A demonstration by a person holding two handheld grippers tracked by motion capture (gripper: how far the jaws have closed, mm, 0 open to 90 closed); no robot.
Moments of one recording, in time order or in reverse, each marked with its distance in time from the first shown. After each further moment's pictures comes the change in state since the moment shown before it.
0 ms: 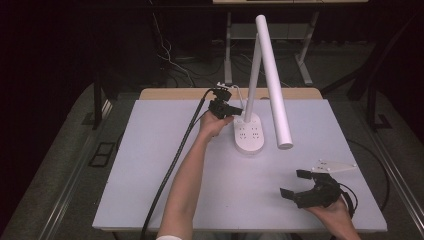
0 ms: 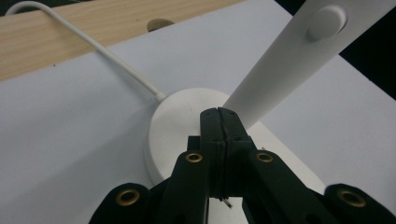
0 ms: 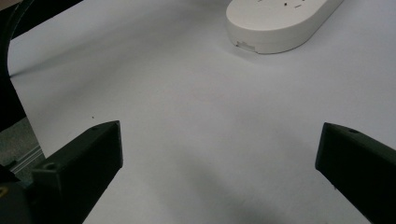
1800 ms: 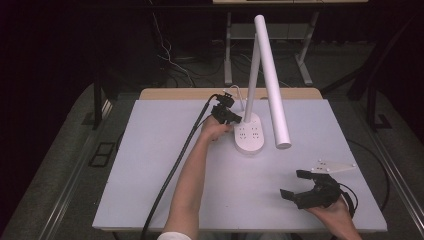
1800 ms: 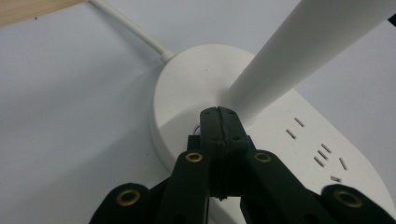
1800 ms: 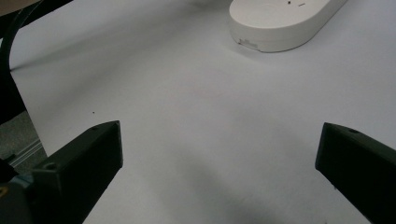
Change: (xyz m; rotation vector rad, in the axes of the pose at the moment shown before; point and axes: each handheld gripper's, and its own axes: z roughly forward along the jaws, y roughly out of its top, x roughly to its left) left arm 0.004 -0.012 0.022 0.108 0.033 0.001; right arm 0.001 0.000 -0.001 0.013 0.003 -0.016
